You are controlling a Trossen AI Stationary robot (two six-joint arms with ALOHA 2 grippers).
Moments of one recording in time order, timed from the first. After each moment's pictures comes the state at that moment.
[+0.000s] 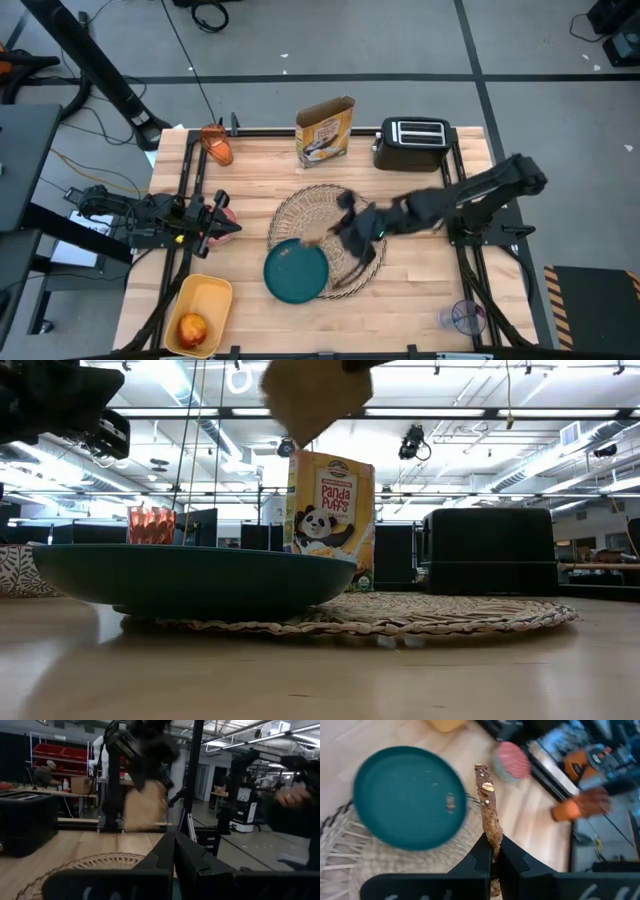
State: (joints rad) left arm -0.25 0.01 0.01 0.21 -0.05 -0.13; right arm 0.31 1.55 1.33 -0.47 0.32 -0.51
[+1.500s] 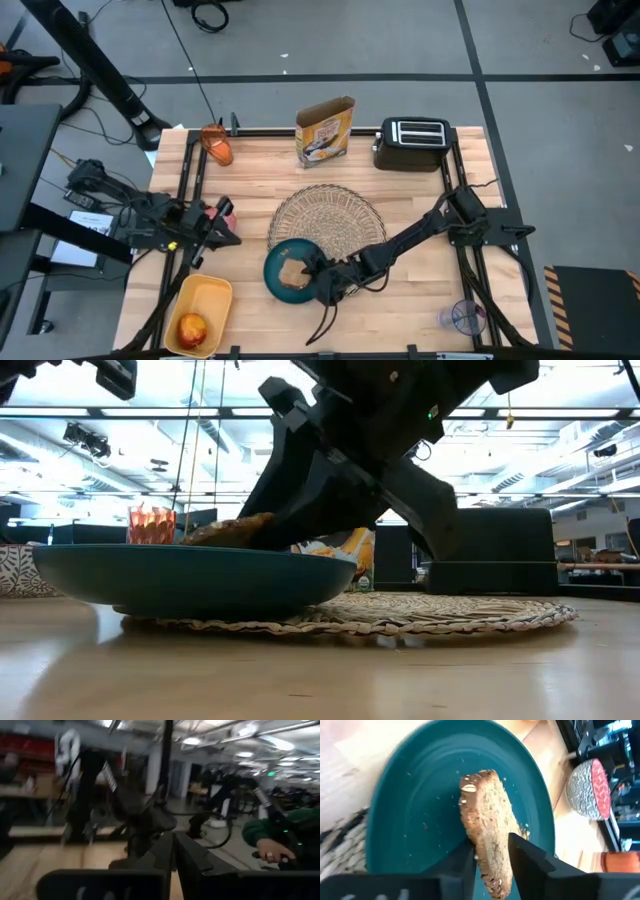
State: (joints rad) left arm -0.45 0.44 0.26 0.35 -0.13 -0.12; right arm 0.41 2.08 1.33 -0.01 0.39 -0.68
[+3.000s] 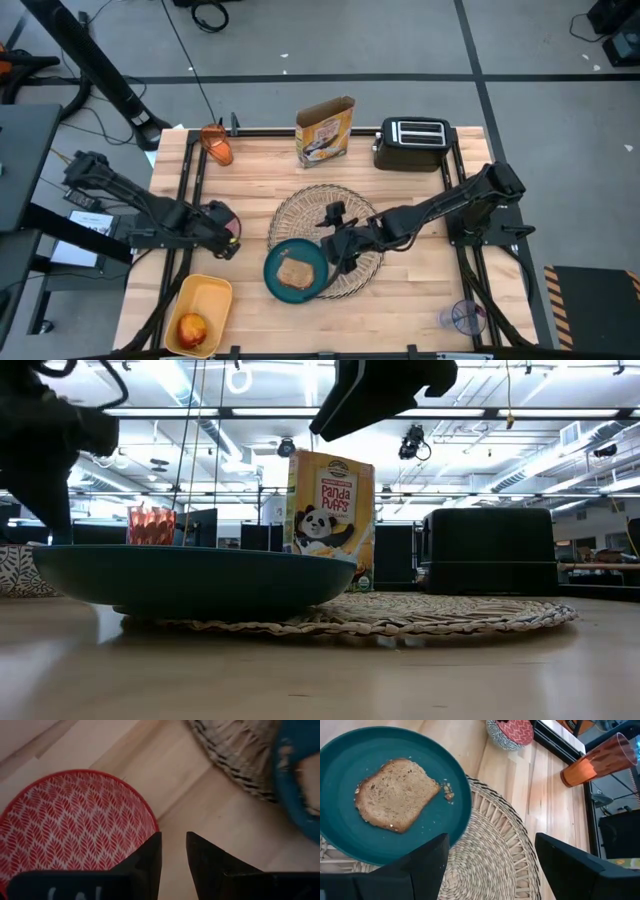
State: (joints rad) left arm -0.46 0.95 0.59 -0.92 -0.31 -1.24; right arm 0.31 1.73 1.33 -0.39 0.45 -0.27
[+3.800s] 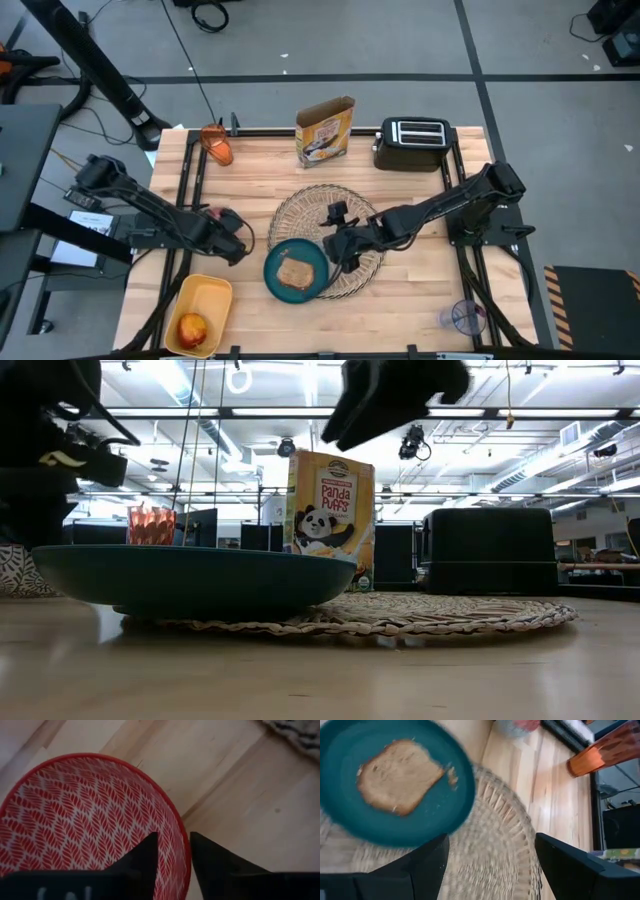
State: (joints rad) left arm -0.46 1.23 0.59 -0.88 -0.31 -1.19; right arm 0.32 1.72 1.33 -0.47 0.45 -0.25
